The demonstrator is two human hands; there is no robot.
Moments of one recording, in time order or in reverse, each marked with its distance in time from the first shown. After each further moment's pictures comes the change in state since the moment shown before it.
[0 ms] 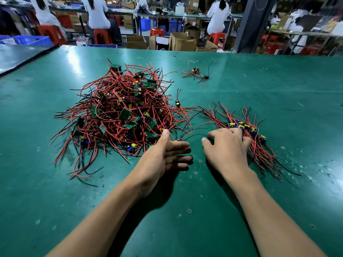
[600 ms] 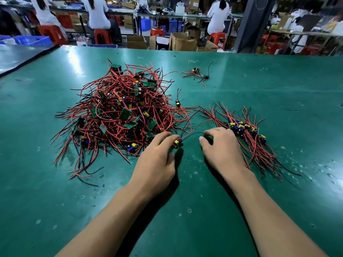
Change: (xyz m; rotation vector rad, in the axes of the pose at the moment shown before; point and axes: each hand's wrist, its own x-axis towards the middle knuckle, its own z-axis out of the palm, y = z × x) left_hand -0.008 -0.007 -0.007 1.137 0.245 0.557; right_hand 0.007 0.007 0.014 0.265 0.003 -0.099
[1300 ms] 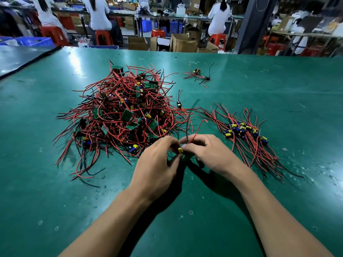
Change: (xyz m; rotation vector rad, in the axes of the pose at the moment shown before) left_hand -0.004 0.001 -0.004 -0.087 0.112 0.038; right_hand -0.006 -0.028 -0.013 0.553 -0.485 0.011
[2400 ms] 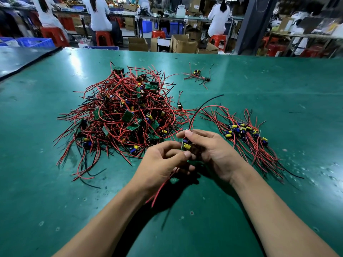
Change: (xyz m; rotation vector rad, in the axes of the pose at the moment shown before) left_hand 0.005 0.010 0.000 -1.130 -0.220 -0.540; right_hand -0.013 -0.013 0.001 0.838 -0.226 0.039
